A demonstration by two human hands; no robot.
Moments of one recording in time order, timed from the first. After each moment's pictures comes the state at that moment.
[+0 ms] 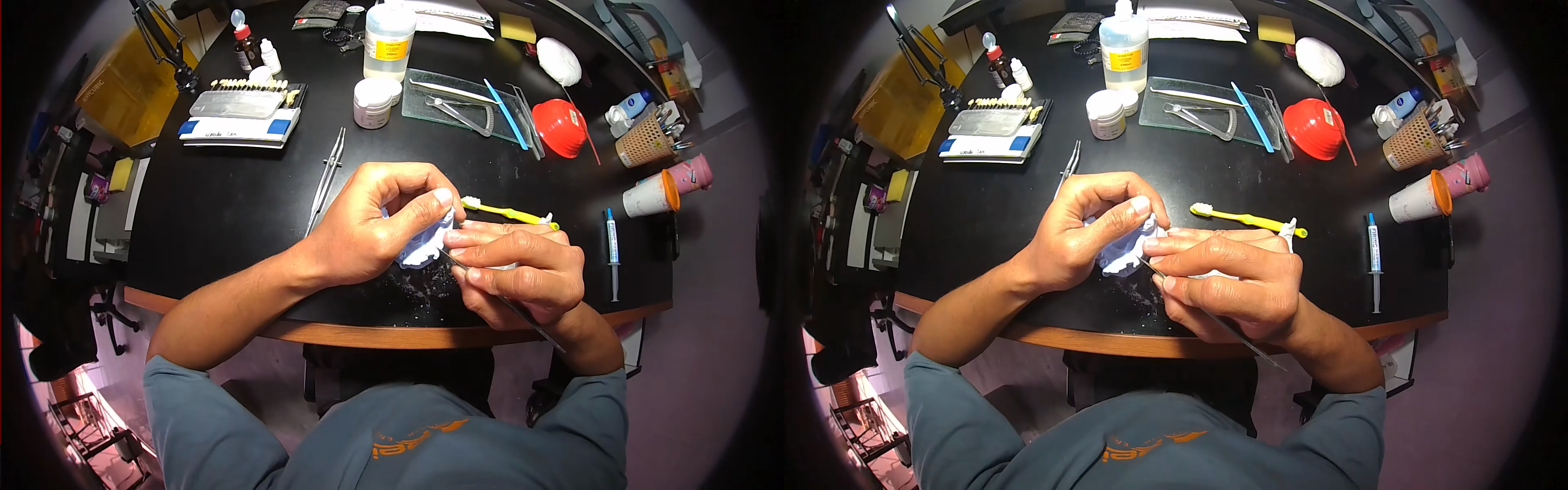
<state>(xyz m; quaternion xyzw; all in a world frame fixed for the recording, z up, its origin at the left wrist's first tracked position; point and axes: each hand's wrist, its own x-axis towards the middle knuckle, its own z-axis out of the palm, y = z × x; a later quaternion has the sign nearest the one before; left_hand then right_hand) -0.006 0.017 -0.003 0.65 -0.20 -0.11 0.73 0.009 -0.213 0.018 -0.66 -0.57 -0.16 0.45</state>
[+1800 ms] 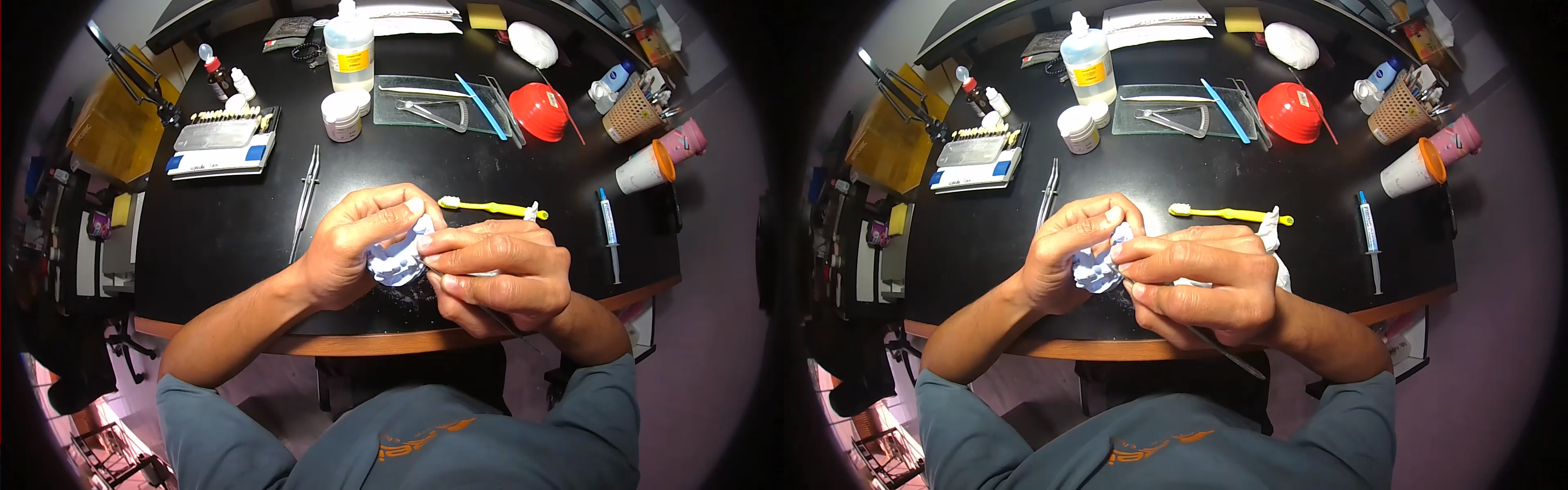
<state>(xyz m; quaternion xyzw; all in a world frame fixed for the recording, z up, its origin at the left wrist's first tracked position) -0.008 0.007 -0.010 0.40 -0.14 -0.27 0.87 0.005 -0.211 0.020 -0.64 -0.56 -0.21 0.48</state>
